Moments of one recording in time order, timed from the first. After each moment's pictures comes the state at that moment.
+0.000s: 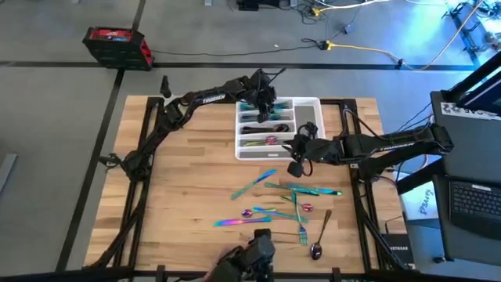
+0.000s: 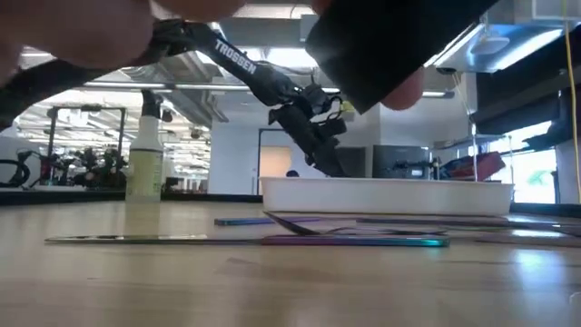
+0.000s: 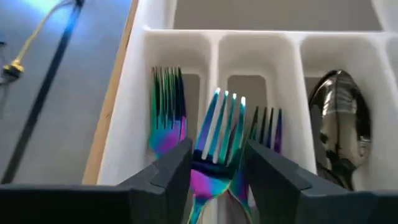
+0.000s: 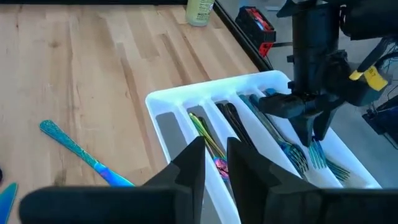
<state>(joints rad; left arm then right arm) 0.59 2.44 2.11 -0.50 0.30 0.44 0.12 1.14 0.90 -0.43 0.51 0.16</state>
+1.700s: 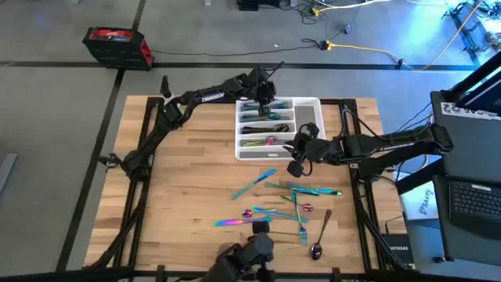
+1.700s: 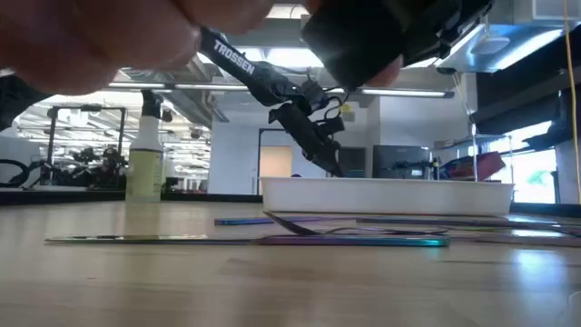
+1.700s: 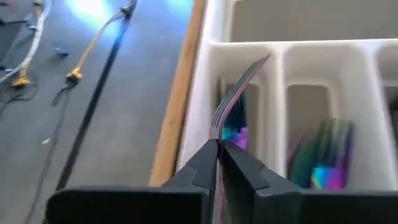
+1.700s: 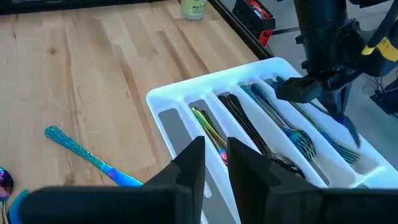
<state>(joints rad) 0.61 2.44 2.11 -0.42 0.19 0.47 0.12 1.14 0.90 -0.46 0.50 0.26</state>
